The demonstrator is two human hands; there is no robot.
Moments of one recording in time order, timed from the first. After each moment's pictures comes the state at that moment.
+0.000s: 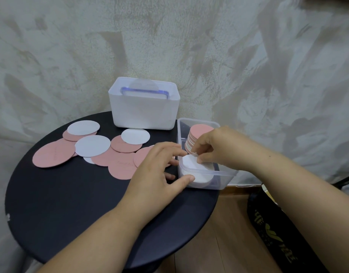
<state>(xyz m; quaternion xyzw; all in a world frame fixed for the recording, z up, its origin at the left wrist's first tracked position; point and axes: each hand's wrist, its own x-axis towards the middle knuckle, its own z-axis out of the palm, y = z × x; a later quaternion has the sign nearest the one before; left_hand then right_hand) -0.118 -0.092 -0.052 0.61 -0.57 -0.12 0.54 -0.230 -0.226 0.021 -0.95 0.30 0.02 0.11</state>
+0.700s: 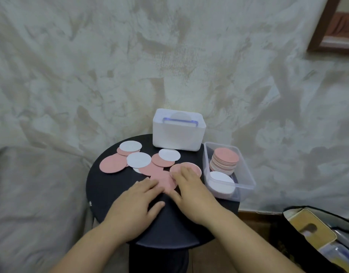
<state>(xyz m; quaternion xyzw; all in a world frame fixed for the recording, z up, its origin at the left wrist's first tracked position) -0.061 0.002 -0.060 0.79 -0.58 0.01 0.20 -0.175 -0.122 -0.040 -0.95 0.26 -0.07 0.15</state>
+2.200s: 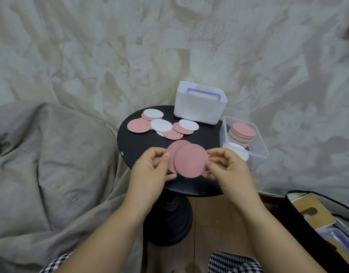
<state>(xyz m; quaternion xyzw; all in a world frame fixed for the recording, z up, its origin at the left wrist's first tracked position) -0.117 0.043 -0.044 0.62 -0.22 -0.20 0.72 -0.230 -0.074 -0.026 -0.71 0.29 -0.32 0.56</state>
